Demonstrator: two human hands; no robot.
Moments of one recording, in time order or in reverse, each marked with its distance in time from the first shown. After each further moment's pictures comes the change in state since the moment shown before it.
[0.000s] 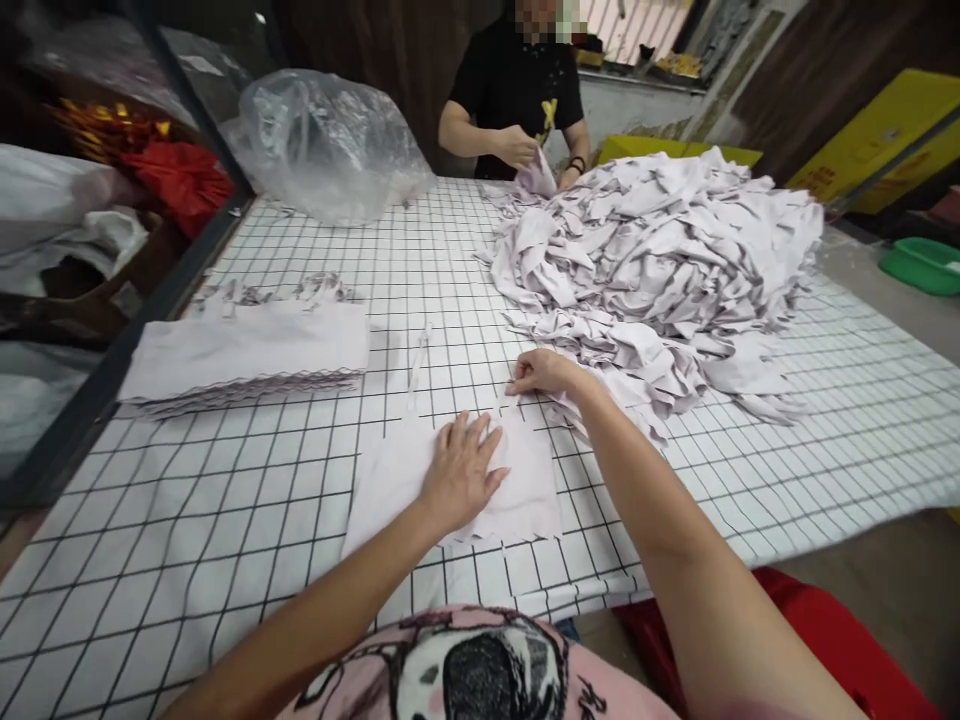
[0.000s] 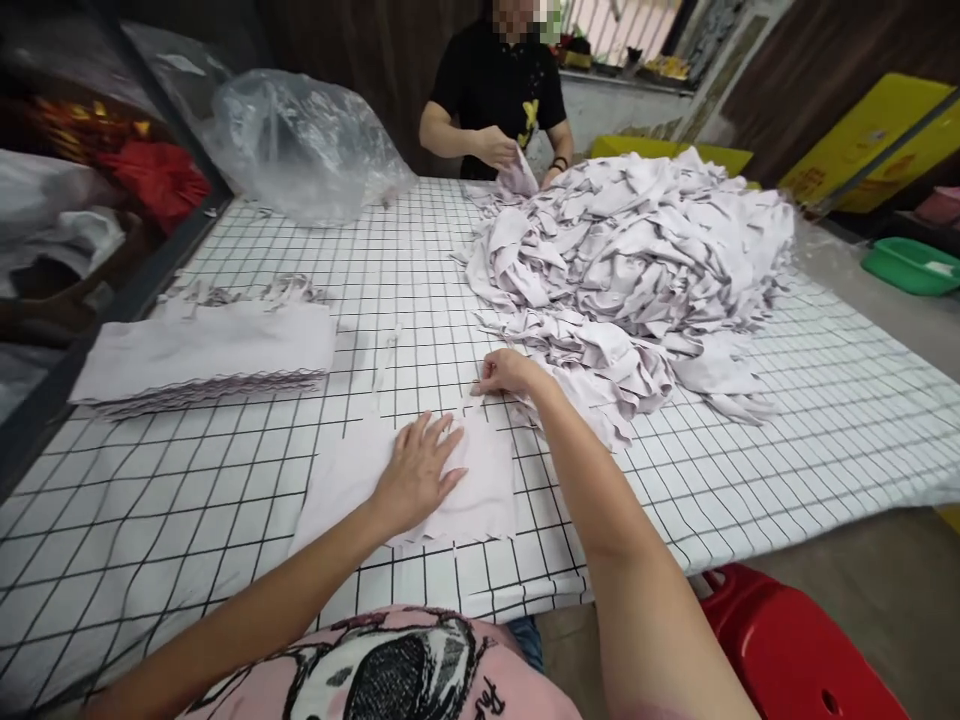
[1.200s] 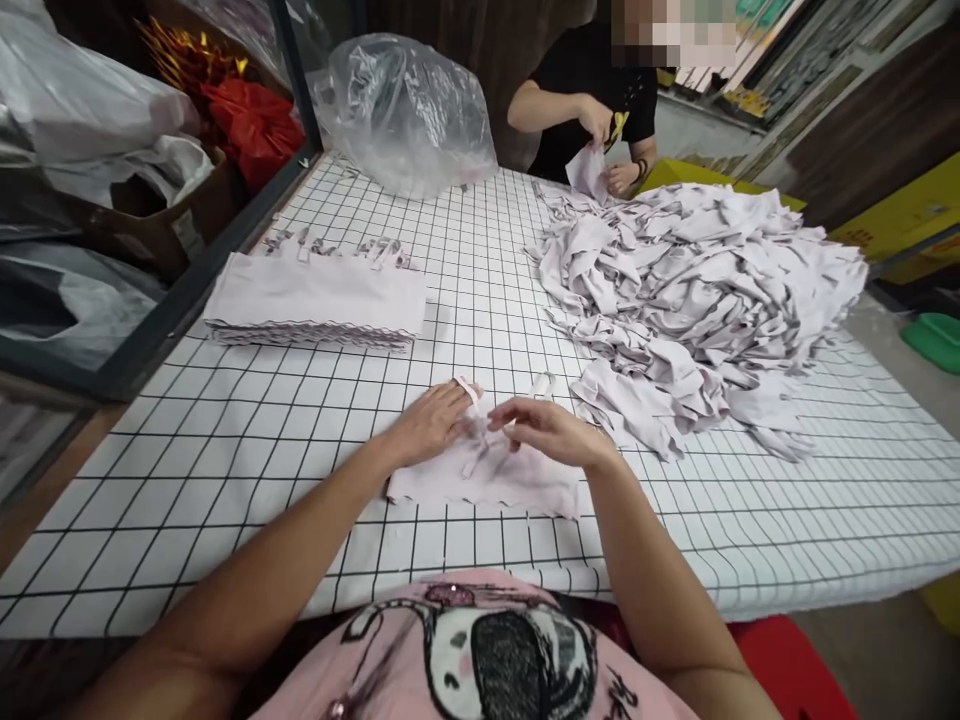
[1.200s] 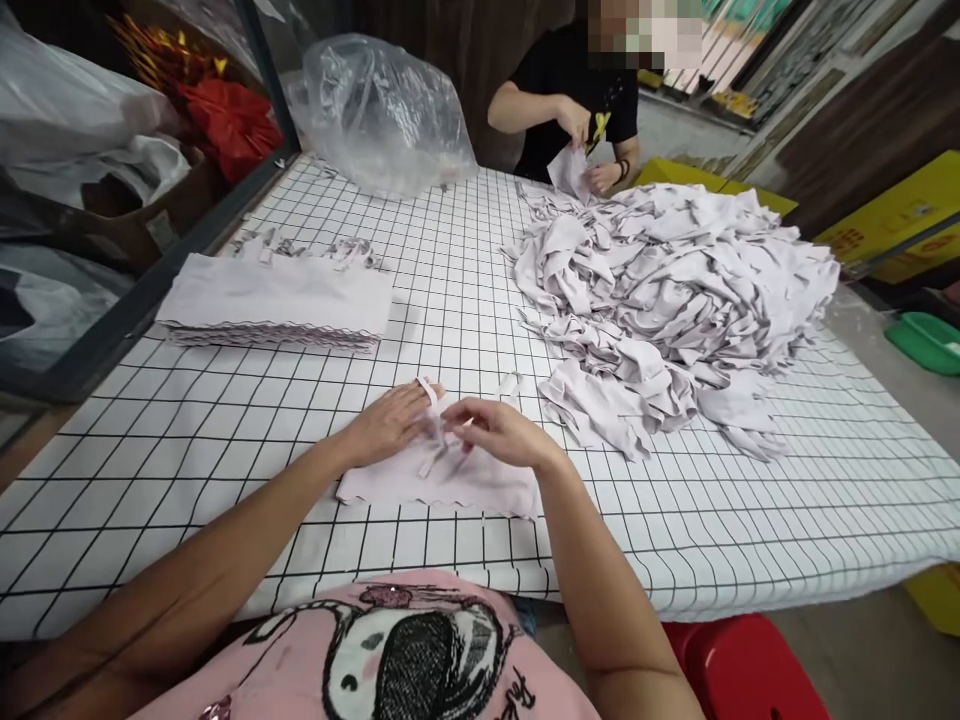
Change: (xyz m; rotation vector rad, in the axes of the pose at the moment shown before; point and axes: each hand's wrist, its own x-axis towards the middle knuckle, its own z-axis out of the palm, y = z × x) left_hand -0.032 -0.097 -0.049 -0.205 -0.032 0.149; right_hand -0.104 -0.111 0.064 0.460 -0.271 -0.363
